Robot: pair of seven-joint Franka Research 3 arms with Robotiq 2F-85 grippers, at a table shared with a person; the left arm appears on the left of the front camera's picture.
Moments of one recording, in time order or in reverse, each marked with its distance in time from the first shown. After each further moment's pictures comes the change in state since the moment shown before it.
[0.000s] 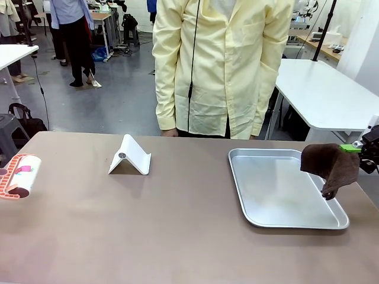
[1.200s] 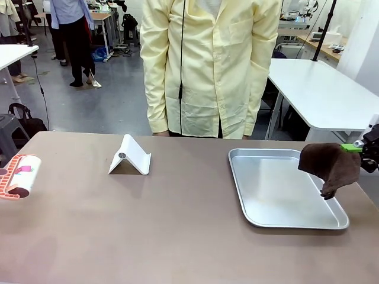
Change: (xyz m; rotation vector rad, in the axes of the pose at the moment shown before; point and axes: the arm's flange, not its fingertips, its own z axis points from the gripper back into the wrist) left arm 0.000 0.000 0.000 0.000 0.000 0.000; right arm 0.000 0.002 0.002 0.004 -0.008 0.005
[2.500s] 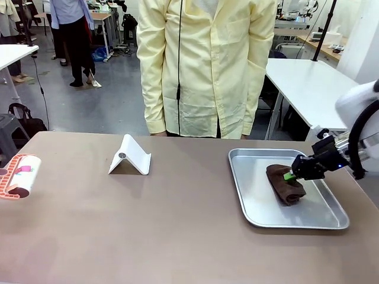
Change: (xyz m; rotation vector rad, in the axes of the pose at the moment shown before) left arm 0.000 0.000 0.000 -0.001 0.000 0.001; right arm 0.087 -0.068 -0.098 -0.815 -0.212 0.140
